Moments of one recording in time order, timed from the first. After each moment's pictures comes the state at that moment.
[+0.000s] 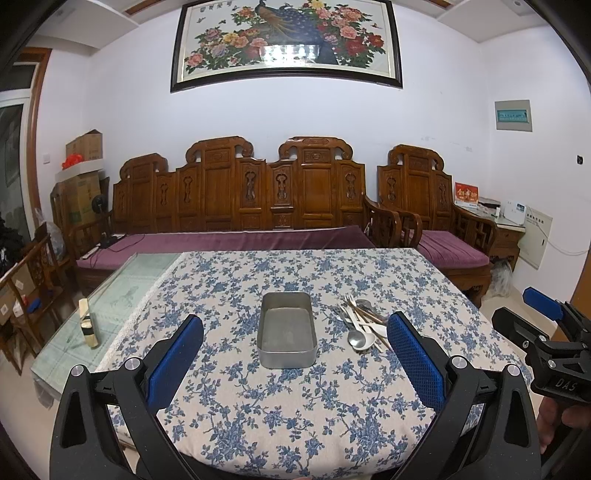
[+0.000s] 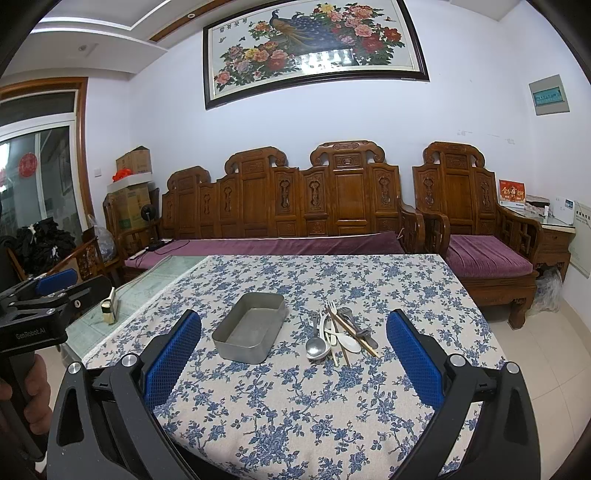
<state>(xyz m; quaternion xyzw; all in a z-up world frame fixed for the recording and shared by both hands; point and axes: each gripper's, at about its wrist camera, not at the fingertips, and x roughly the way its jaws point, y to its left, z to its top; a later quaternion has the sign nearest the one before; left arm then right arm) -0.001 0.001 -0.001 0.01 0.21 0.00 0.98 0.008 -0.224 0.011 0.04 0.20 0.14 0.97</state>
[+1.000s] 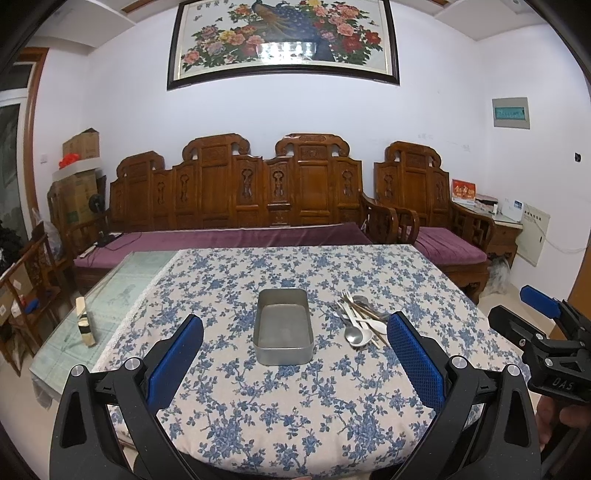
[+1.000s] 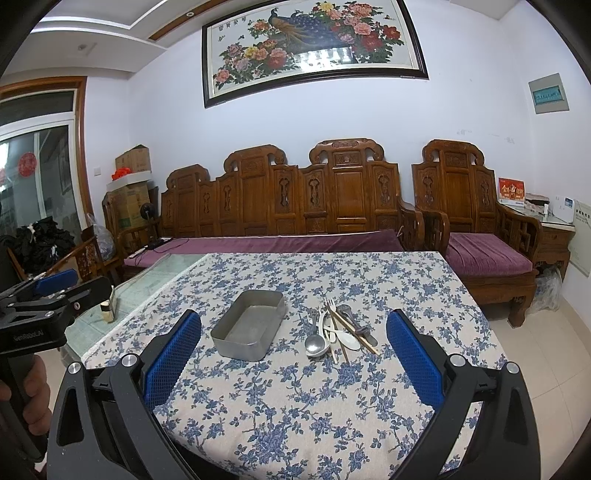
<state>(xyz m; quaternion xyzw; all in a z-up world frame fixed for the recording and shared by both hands) 0.001 0.002 -0.006 0.01 0.22 -0.01 0.98 0.009 -0.222 0.003 0.03 0.20 0.14 0.97</state>
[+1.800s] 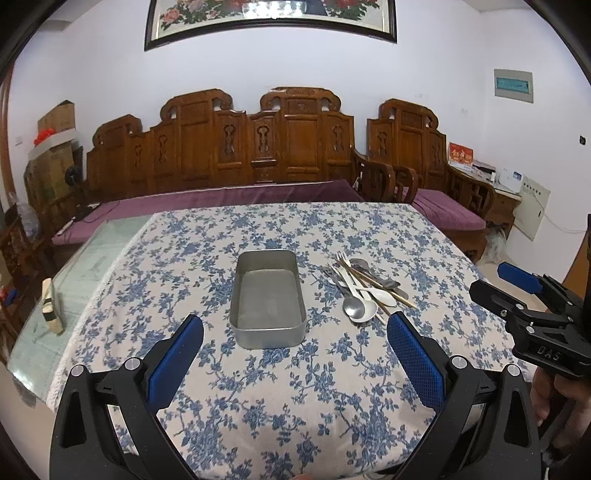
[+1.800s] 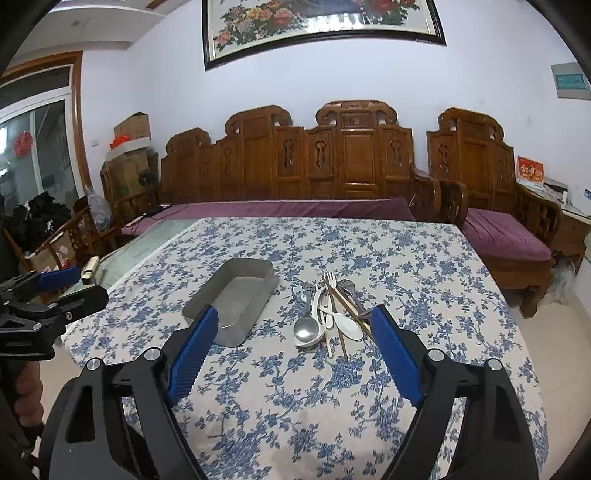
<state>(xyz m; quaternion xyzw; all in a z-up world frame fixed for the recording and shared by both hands) 0.090 -0.004 -0.066 0.01 0.30 -0.04 0.95 0.113 -0.221 -0.058 0.01 0.27 0.16 0.95</state>
